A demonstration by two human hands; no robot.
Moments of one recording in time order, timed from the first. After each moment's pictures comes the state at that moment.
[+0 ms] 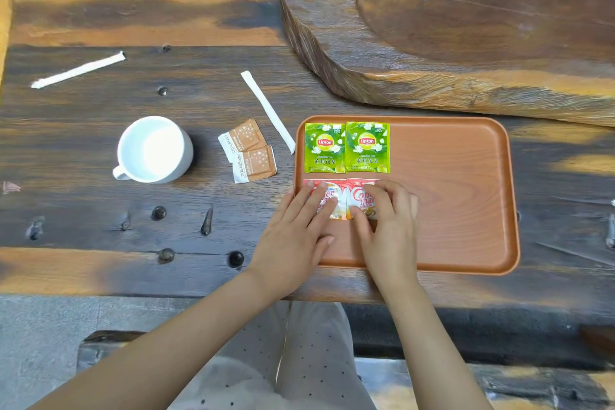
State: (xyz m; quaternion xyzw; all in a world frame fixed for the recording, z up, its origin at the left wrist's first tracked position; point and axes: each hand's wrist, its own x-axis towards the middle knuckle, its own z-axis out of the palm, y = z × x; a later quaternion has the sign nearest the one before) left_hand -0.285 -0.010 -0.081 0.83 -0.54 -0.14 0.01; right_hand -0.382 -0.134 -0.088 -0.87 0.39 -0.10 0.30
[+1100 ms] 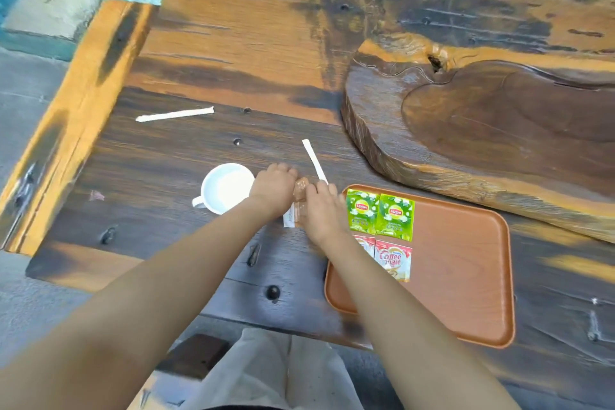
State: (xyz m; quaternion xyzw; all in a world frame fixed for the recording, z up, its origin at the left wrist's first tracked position) left_hand -0.116 -0.026 -0.056 0.91 -0.34 -0.25 -0.05; right_hand -0.210 -0.099 -0.066 -0.95 0.20 0.13 0.20
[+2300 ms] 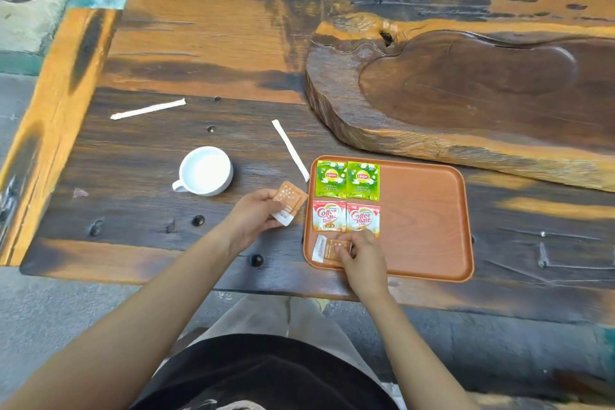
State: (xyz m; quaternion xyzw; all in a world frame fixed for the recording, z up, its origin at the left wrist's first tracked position) left_hand -0.210 0.005 -0.002 0.69 0.08 -0.50 0.52; right_hand -0.390 -0.106 -0.065 -0.81 0.39 0.02 0.44
